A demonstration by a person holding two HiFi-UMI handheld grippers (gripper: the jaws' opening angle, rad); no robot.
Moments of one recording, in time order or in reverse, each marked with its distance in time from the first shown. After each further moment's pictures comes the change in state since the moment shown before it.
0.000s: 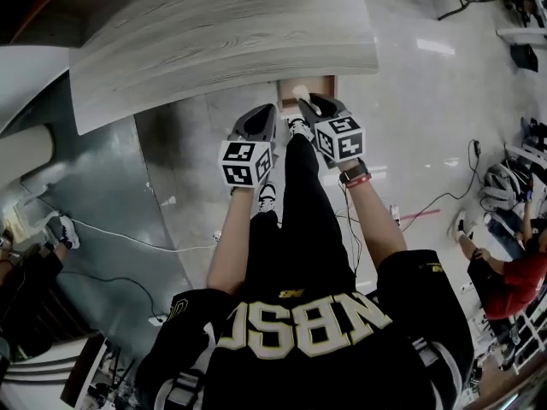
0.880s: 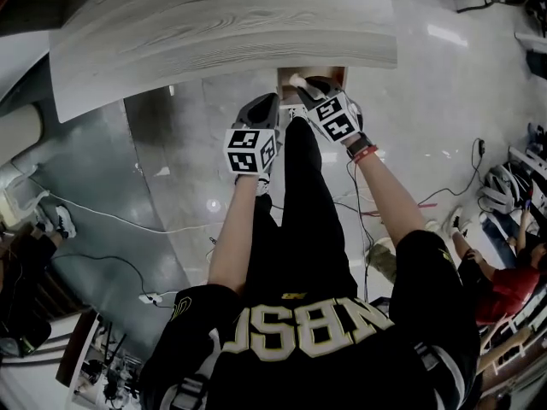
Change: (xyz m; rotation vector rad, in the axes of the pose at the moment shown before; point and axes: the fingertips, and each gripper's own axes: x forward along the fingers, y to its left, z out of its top) left arm 0.049 0.043 -0.071 -0.090 0.060 0.075; right arm 0.087 -0.026 -0.064 -0.409 0.240 0.088
